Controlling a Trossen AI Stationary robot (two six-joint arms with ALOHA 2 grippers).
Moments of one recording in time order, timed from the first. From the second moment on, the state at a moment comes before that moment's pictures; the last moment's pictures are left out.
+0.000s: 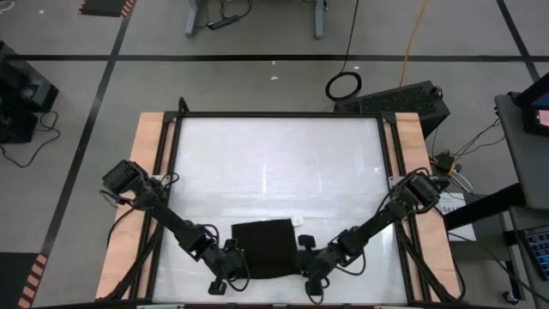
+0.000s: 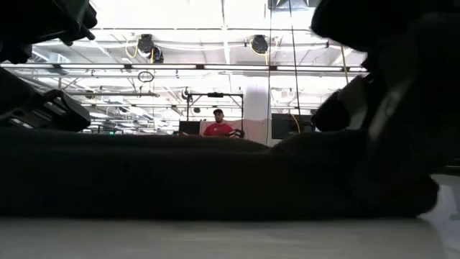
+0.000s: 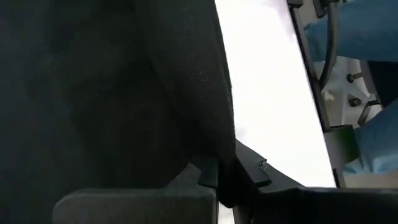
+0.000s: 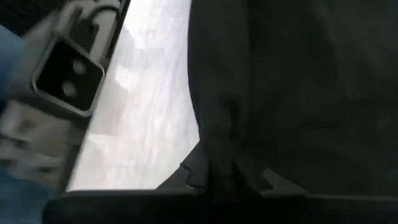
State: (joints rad) left arm -0.70 1.79 0.87 -0.01 0.07 -0.60; right arm 0.63 1.98 1.01 0.18 0.17 0.56
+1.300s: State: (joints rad) left arm -0.57 1.78 0.87 -0.08 0.38 -0.68; right arm 0.35 1.99 1.01 0.16 -0.45 1.14
